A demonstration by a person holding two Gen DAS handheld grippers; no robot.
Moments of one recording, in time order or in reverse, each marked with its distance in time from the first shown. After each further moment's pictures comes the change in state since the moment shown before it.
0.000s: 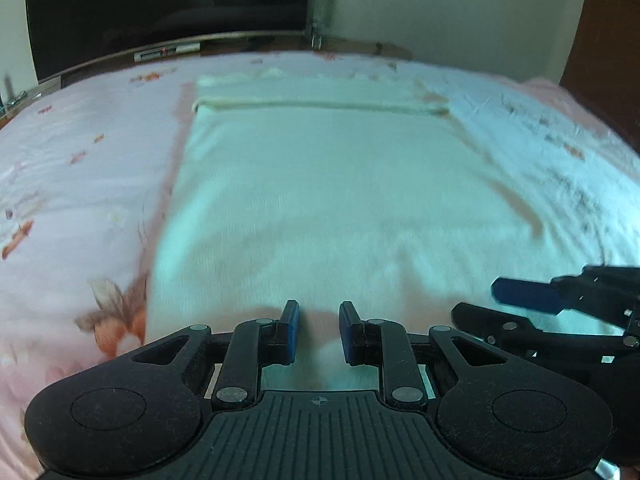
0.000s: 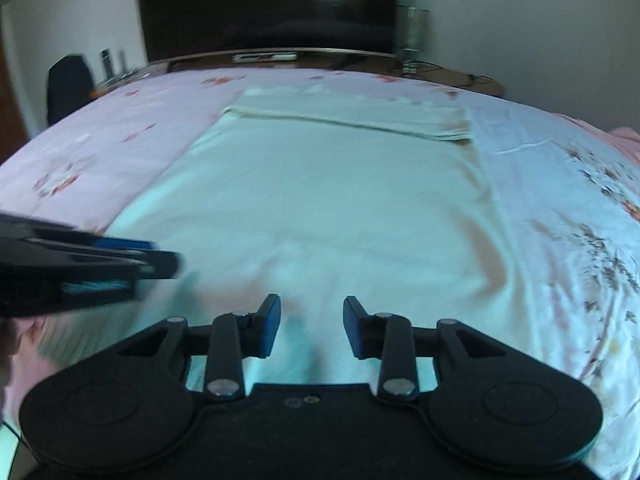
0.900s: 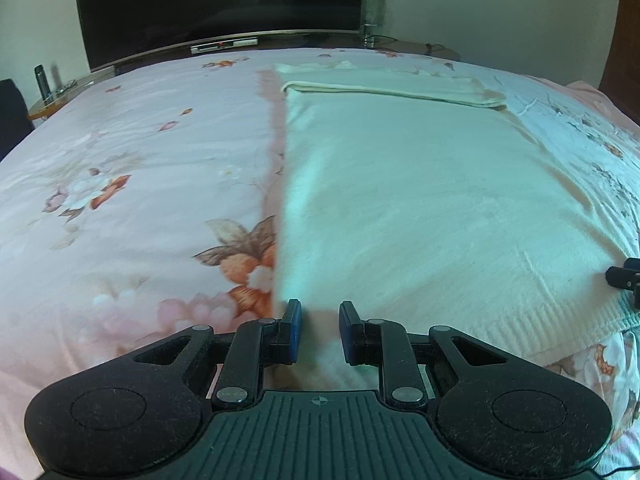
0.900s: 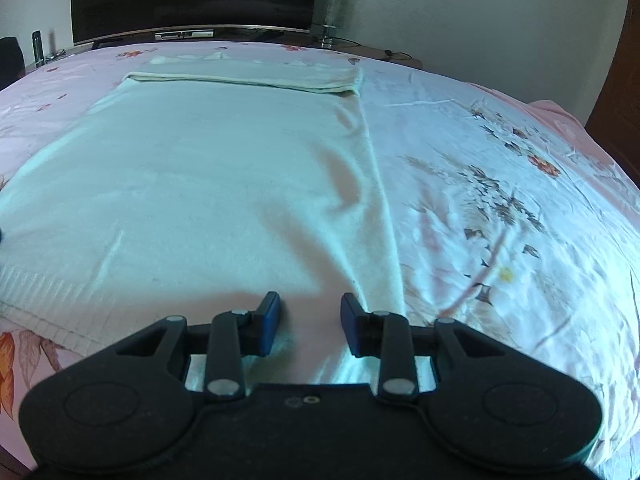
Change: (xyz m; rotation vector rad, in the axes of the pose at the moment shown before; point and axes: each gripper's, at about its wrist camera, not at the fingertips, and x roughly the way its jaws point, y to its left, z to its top) left arm -0.038 0.056 -0.035 -0.050 -0.010 0.117; right arm -0.017 -0.064 -0.041 0.071 0.053 -0.254
